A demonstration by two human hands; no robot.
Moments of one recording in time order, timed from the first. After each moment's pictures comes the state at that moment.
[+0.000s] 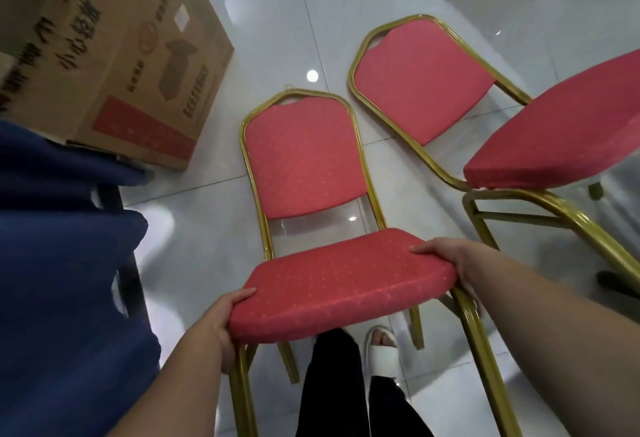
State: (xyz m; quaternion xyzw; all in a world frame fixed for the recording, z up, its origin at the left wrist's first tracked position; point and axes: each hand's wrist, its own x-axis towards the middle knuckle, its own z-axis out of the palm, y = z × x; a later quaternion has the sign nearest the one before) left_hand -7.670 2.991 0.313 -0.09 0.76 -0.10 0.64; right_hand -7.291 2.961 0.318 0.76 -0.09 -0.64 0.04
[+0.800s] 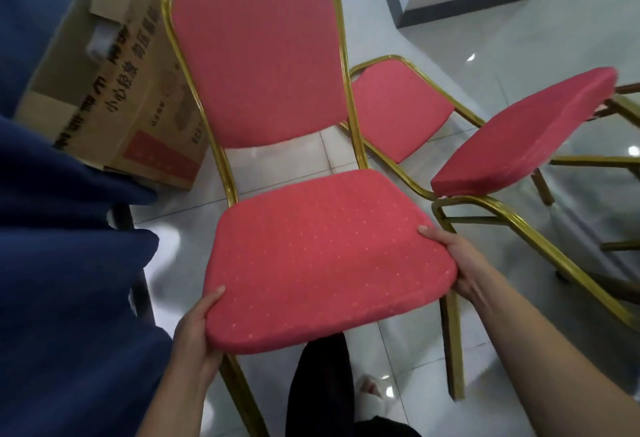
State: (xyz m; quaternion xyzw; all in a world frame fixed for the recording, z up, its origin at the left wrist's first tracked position) left_hand -7.685 2.966 0.427 0.01 0.68 0.26 0.69; right_hand -7.291 2.921 0.439 0.70 -0.10 -0.62 -0.35
